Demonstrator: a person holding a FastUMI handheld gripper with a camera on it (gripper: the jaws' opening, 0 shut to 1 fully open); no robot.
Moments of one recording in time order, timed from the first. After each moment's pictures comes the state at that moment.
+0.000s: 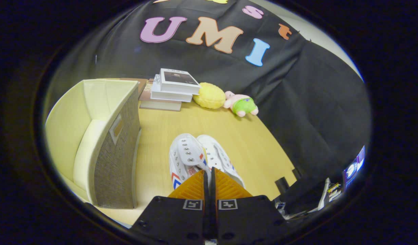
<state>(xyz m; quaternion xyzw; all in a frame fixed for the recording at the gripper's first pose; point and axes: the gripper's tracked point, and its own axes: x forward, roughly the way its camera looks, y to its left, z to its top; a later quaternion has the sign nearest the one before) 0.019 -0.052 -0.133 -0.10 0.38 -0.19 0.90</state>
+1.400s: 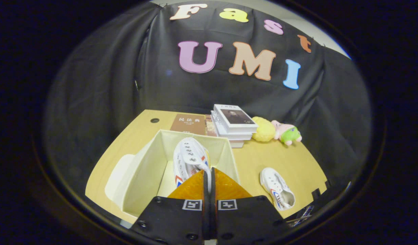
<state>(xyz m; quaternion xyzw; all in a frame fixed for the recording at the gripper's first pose) 0.079 0.158 -0.055 0.01 0.32 -0.04 0.95</state>
